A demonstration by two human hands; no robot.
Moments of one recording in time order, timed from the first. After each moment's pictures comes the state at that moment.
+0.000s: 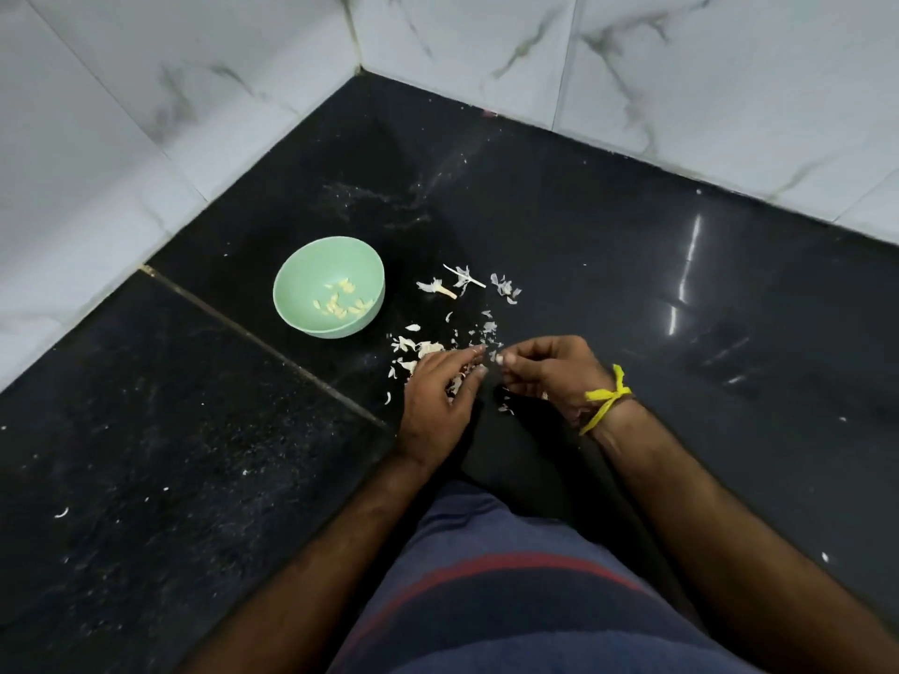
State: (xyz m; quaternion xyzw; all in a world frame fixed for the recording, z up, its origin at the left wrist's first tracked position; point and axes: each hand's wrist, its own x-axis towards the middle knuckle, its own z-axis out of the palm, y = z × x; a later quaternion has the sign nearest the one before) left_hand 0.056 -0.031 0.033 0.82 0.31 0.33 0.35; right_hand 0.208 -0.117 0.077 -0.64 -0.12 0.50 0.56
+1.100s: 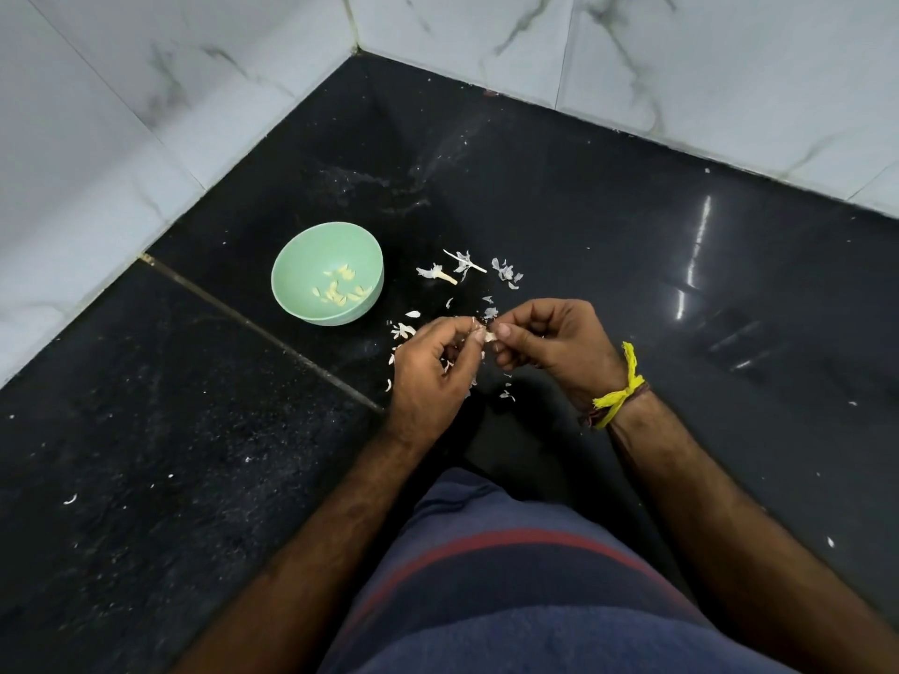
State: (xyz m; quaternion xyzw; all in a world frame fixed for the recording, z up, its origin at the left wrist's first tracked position) left_hand 0.058 -0.034 0.085 0.79 0.29 0.37 0.38; right_hand 0.204 -0.120 0.106 -0.57 -0.30 0.45 0.63
